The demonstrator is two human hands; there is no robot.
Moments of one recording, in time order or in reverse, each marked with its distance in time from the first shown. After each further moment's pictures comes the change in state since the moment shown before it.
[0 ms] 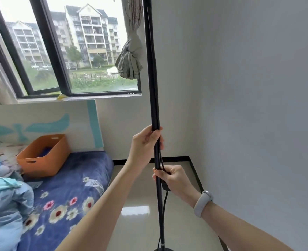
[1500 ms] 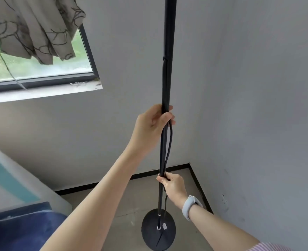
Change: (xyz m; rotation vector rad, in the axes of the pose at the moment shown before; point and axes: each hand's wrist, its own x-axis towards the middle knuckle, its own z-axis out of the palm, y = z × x) left_hand 0.672 -0.458 0.021 0.021 -0.211 -0.106; right_hand 0.712 0.290 -0.160 -0.233 0.351 0.437
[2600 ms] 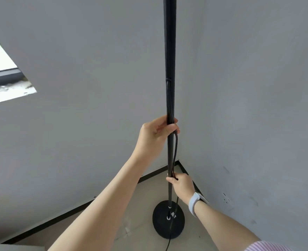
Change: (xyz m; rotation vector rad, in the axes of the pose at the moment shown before) left_hand 0.105 -0.171 0.064 -0.085 -0.239 -0.159; right_hand 0.167 0.109 -0.019 -0.124 0.160 0.161
